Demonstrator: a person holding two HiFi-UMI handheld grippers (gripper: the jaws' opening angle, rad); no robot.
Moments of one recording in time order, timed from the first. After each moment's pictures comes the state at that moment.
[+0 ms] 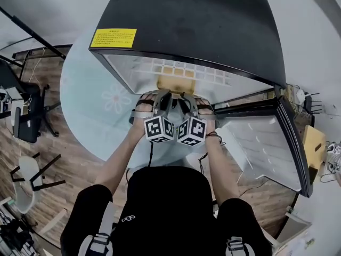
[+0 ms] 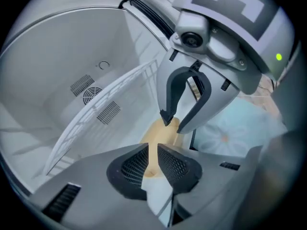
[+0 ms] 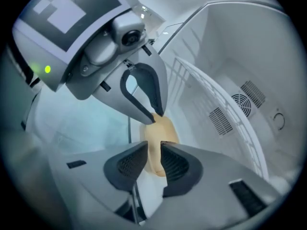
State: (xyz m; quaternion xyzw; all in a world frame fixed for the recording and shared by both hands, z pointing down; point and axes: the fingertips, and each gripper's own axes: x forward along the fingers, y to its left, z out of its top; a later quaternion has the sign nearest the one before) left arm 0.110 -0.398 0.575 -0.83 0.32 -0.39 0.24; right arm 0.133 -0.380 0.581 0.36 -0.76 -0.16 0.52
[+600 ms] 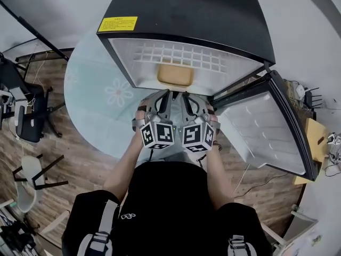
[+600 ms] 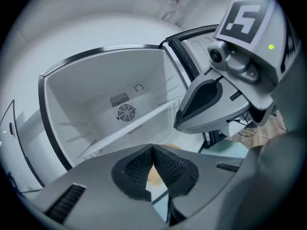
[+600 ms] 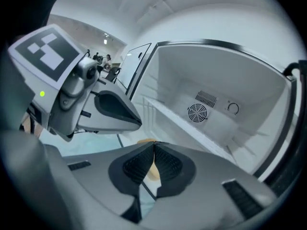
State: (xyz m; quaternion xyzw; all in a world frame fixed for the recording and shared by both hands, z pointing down) left arm 0.090 -0.342 0.492 -0.86 0.43 -0.24 0.15; right arm 0.128 -0.328 0.481 0.50 -0.79 -0.09 0.33
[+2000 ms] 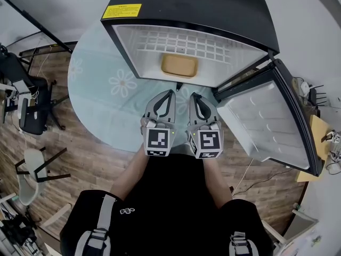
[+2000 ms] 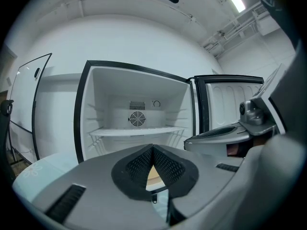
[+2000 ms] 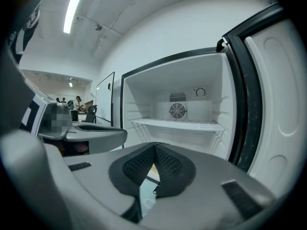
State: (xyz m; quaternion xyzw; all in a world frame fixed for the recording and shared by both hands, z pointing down) left arm 0.076 -0.298 0.450 -0.87 0.48 -0.05 -0.03; right arm 0.143 -0.283 0.454 0.59 -0.80 0.06 0.11
